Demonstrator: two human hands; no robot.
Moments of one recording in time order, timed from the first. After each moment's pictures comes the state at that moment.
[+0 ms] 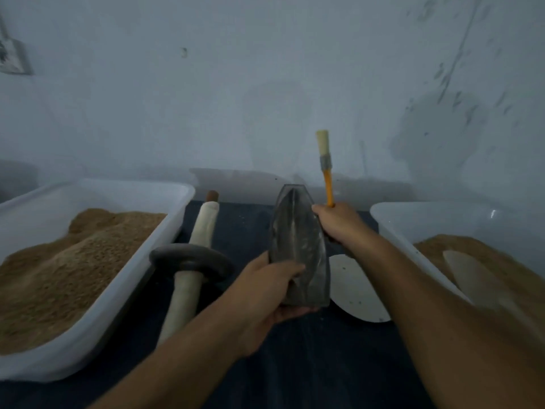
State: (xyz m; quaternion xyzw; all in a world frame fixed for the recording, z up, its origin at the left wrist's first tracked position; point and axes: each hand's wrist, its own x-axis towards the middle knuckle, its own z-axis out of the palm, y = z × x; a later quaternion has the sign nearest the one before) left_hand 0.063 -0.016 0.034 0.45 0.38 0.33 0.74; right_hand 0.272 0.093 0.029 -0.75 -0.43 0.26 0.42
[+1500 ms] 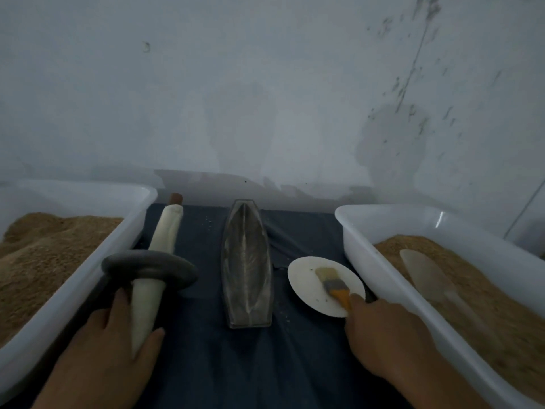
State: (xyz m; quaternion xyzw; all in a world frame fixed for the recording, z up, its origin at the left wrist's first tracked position) left_hand -0.057 0.000 -0.037 0.72 0.67 0.16 0.13; right_hand 0.279 -0.104 -0.010 -0.83 -0.55 -0.05 -0.03
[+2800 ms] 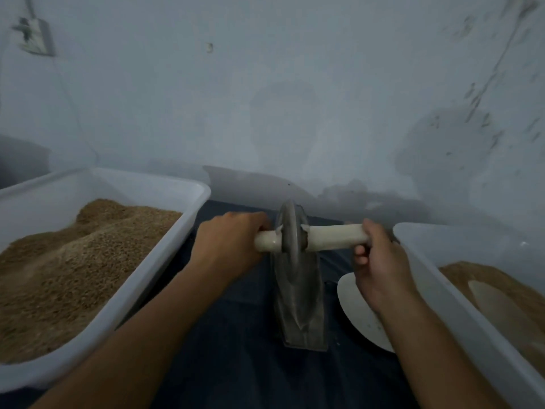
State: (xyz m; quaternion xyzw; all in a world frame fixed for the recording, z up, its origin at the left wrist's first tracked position) left_hand 0.013 0.094 0.032 0.83 0.48 0.27 -0.03; right_hand 0.242 0.035 0.027 -0.48 -0.25 0.39 0.75
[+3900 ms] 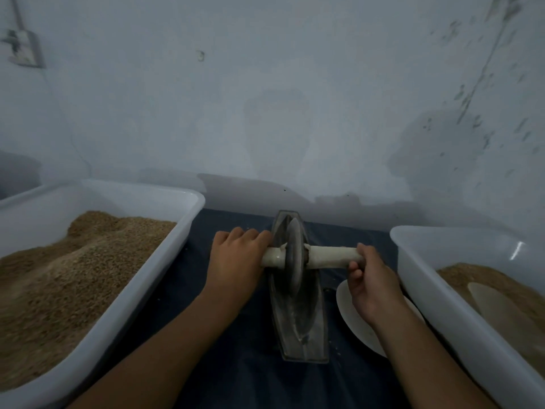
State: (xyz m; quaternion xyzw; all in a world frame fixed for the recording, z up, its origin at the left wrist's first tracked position) left_hand 0.040 0.117 -0.015 0.82 0.47 0.28 -0.14; right_hand 0.268 0.057 -0.017 -0.49 -0.11 0.45 0.74
